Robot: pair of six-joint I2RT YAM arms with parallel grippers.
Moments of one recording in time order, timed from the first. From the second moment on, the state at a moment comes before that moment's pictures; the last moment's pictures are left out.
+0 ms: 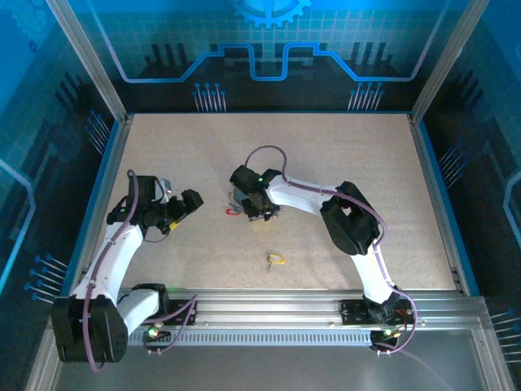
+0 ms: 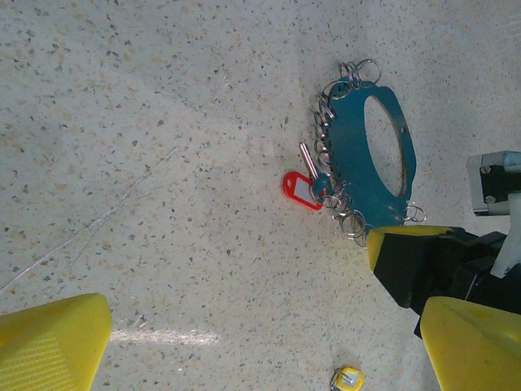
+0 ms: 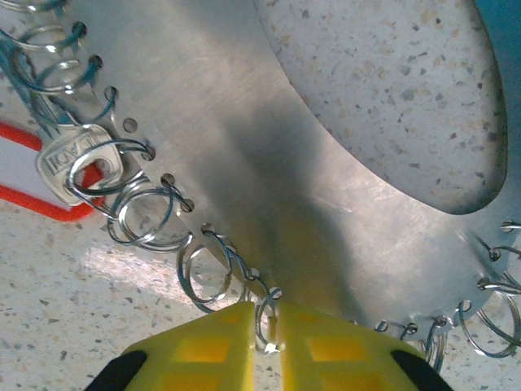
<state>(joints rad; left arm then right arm) 0.07 1.04 0.71 -0.66 0.44 -0.61 0.84 2.12 1.62 -0.84 0.12 0.53</state>
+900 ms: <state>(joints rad) 0.07 1.04 0.71 -0.66 0.44 -0.61 0.84 2.13 1.63 -0.86 0.10 0.53</state>
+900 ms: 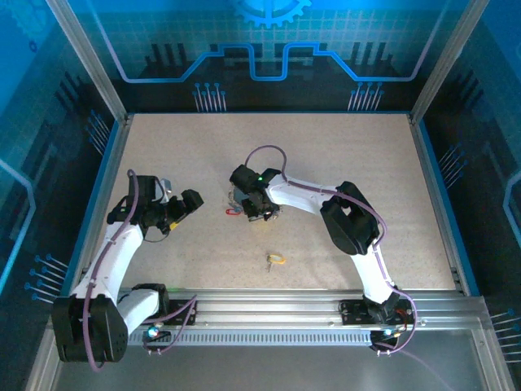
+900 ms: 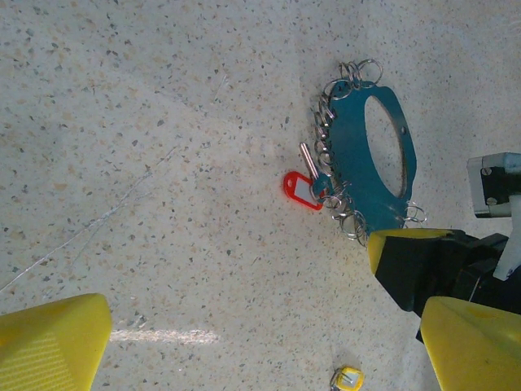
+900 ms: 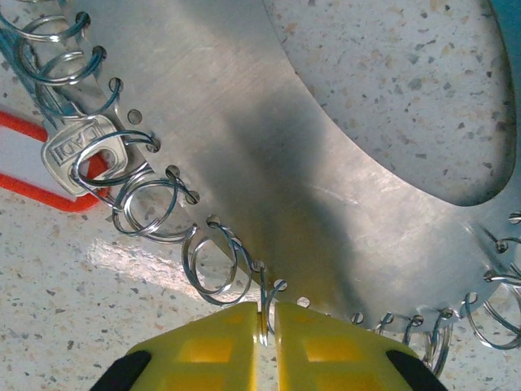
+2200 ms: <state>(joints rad) 0.00 0.81 0.64 -0.21 0.85 -0.35 0.82 1.59 1.19 -0.59 -0.15 -0.12</state>
